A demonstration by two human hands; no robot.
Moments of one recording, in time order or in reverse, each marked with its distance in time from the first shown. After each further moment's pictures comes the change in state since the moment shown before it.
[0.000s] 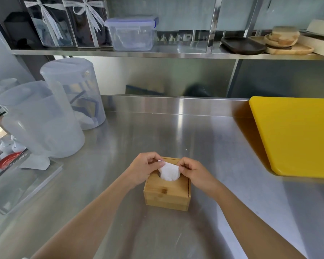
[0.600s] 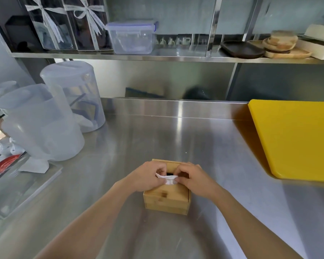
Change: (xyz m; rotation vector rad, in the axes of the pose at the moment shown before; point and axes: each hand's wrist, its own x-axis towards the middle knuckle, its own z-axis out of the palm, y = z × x) left_hand 0.000 0.008 0.002 0.591 -0.221 0.042; right_hand -0.007 -0.017 -0.002 -0.469 -0.061 -0.144
